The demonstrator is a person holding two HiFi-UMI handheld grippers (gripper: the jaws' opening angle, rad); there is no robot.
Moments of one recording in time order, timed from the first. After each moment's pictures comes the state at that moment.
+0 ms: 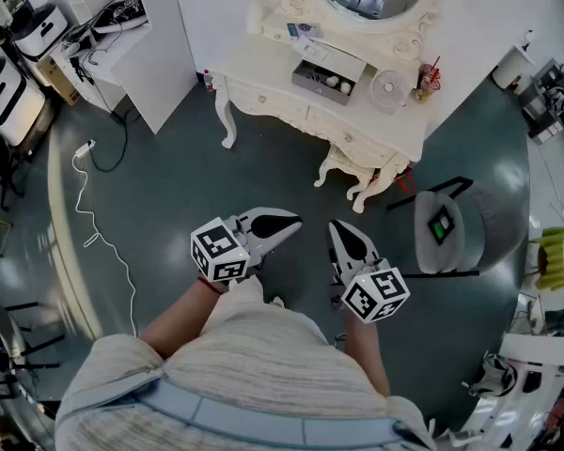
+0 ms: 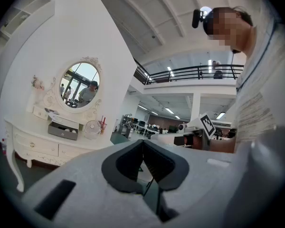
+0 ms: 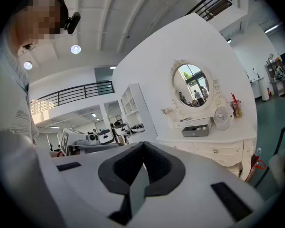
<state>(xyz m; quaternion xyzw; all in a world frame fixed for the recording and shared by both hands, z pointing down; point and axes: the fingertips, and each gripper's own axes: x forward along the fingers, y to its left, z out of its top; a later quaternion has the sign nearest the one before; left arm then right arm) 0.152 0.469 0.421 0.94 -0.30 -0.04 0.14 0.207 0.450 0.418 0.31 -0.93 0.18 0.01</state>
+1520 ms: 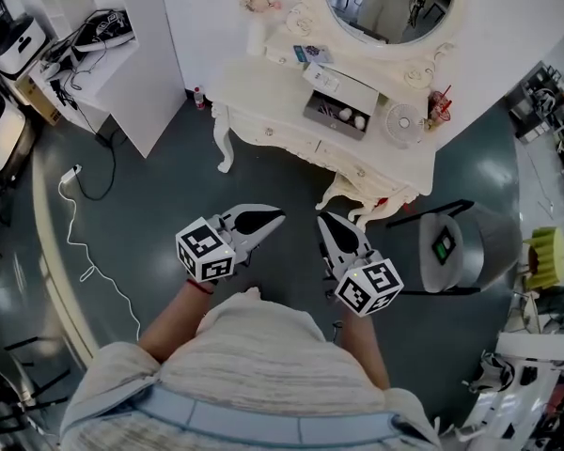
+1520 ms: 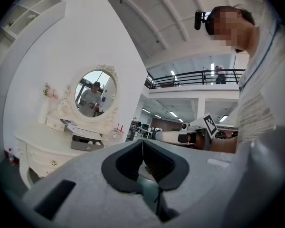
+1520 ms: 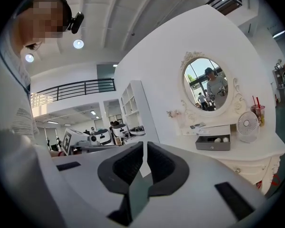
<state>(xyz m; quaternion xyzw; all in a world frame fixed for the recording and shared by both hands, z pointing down) -0.022 0.351 0.414 0.94 -0.31 -0.05 0.14 0.045 0.335 0.401 0.31 -0.94 0.15 0.02</state>
